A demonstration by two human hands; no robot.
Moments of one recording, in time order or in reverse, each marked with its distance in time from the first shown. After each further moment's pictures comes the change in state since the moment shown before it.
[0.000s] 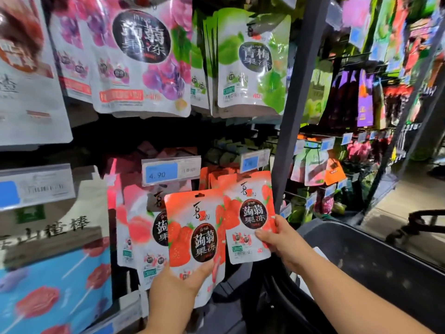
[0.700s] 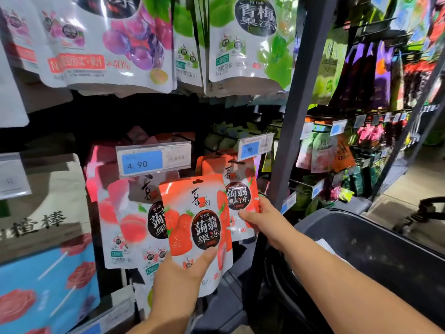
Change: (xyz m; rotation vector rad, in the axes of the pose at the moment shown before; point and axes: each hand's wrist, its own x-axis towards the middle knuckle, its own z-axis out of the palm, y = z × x) left_hand 0.008 0.003 0.025 -0.131 0.016 -0.095; right_hand 0.047 -0.002 0.026 -0.084 -0.025 0.014
